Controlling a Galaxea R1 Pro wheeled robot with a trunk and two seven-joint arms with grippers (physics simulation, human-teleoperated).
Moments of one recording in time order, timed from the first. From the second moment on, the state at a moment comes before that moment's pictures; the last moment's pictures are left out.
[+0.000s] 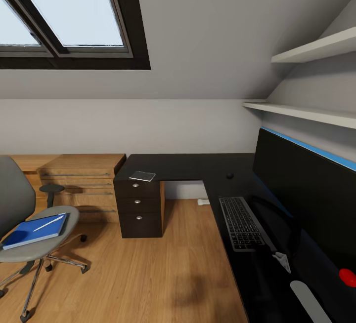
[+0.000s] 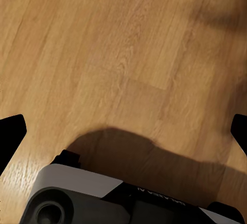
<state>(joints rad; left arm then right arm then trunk) 0.19 -0.01 -0.19 -1.17 0.54 0.37 0.44 -0.26 -0.17 -0.08 -0.95 -1.39 0.27 0.05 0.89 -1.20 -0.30</state>
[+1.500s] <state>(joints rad) 0.19 -0.01 -0.19 -1.17 0.54 0.37 0.44 -0.26 -0.17 -0.09 -0.94 -1.40 0.27 0.05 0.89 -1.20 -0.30</state>
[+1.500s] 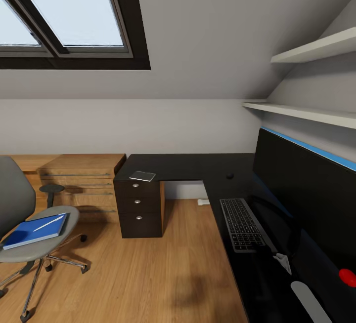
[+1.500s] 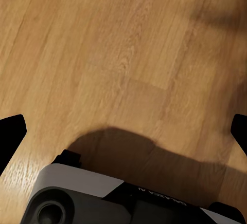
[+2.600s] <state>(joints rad) 0.19 -0.01 -0.19 -1.17 0.54 0.37 0.44 -0.26 -0.19 -0.09 -0.94 -1.37 0.27 0.05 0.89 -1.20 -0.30</state>
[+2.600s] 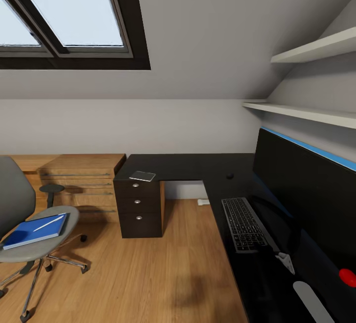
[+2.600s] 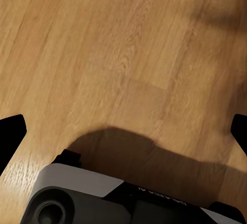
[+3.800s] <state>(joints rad) 0.19 -0.01 -0.19 -1.17 0.54 0.37 0.44 -0.26 -0.19 -0.09 -0.94 -1.35 0.27 0.04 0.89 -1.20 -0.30</state>
